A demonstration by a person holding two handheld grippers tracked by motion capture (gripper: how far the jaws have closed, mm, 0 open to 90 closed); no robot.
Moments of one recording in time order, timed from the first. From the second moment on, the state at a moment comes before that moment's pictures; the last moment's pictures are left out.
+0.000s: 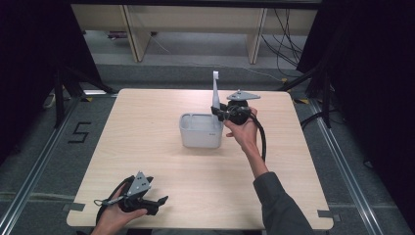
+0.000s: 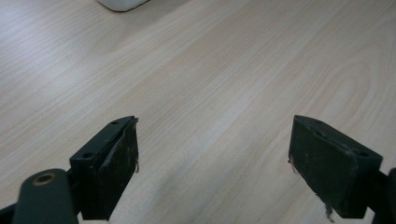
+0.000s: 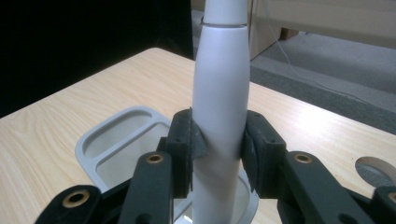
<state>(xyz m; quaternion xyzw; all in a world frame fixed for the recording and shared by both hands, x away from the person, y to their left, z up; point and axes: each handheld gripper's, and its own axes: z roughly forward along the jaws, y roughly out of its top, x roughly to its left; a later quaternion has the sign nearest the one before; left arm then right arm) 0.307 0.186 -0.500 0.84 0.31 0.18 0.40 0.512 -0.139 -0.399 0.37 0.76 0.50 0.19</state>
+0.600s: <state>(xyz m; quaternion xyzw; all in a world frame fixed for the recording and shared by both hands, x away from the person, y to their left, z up) 0.308 0.186 -0.500 0.85 0.31 0.18 0.40 0.507 -0.142 -0.410 0.36 0.77 0.48 0.21</state>
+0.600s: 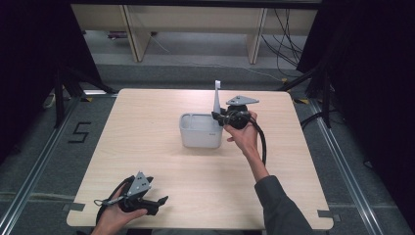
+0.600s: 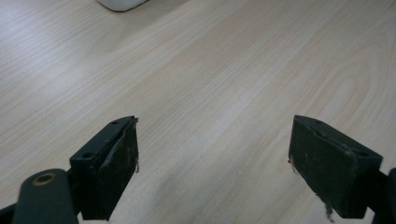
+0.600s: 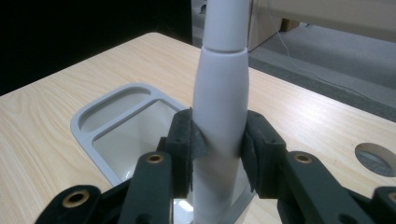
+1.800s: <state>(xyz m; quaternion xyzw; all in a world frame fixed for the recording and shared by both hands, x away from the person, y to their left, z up) 0.308 0.185 -0.501 0.85 0.31 0.18 0.39 0.503 -0.141 -0.412 0.37 0.77 0.48 0.21</state>
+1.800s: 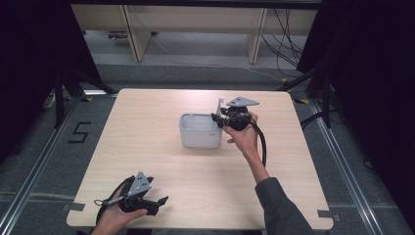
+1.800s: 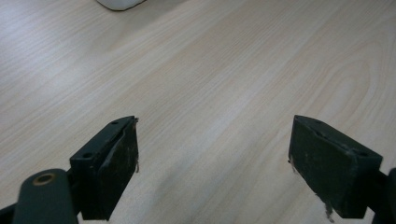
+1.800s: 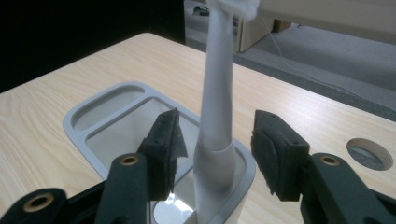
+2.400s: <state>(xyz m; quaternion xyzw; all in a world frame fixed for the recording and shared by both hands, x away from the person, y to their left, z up) 0.308 0.185 -0.501 0.85 0.31 0.18 0.39 0.492 -0.148 -0.400 0.37 0.76 0.49 0.21</state>
